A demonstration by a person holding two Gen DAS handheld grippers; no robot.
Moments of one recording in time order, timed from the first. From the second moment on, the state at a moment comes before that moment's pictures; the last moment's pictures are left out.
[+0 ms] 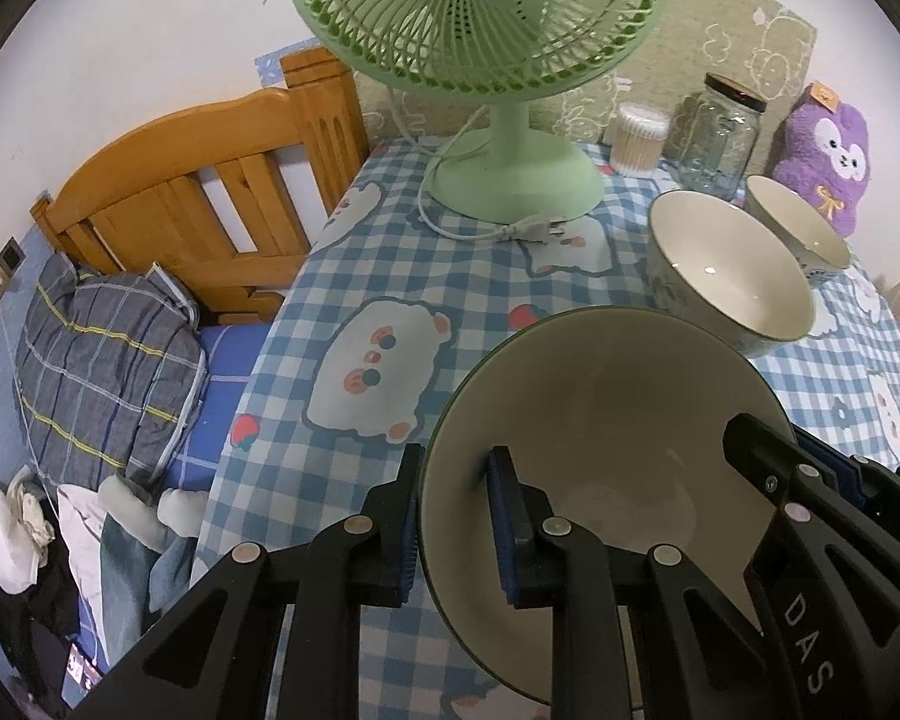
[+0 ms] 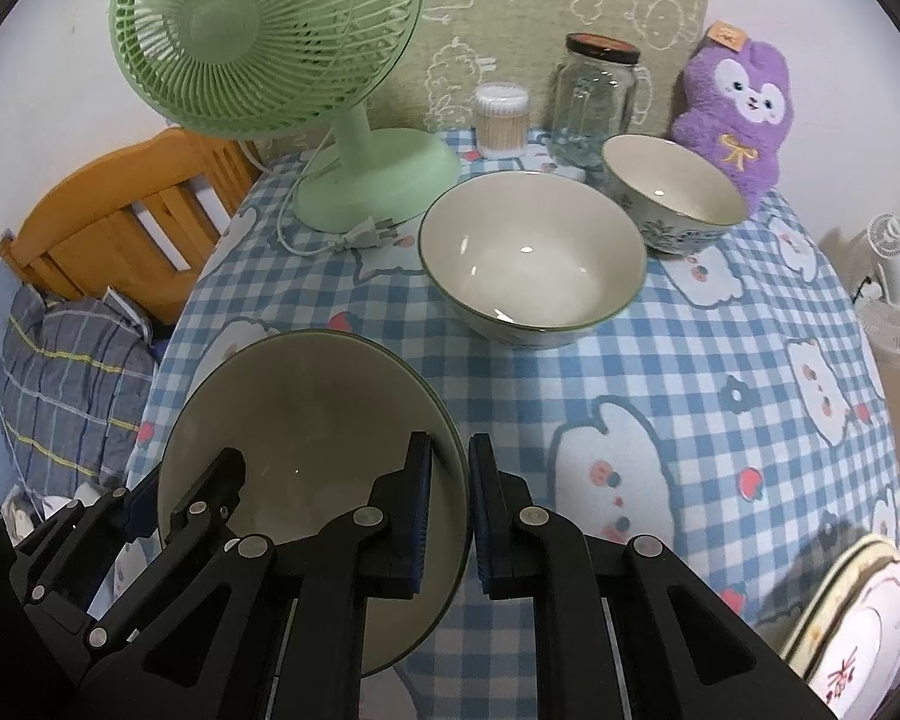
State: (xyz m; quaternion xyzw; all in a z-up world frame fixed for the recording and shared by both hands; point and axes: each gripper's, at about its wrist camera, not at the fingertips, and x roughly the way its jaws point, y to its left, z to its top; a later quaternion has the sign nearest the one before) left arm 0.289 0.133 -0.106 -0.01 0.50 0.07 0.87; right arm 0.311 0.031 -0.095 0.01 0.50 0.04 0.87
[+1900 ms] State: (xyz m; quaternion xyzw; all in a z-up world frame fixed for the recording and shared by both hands) left arm 0.145 0.003 -0.090 -0.01 0.48 0.02 0.88; right arm 0.149 -0.106 -0.085 0.03 0.49 -0.02 0.87
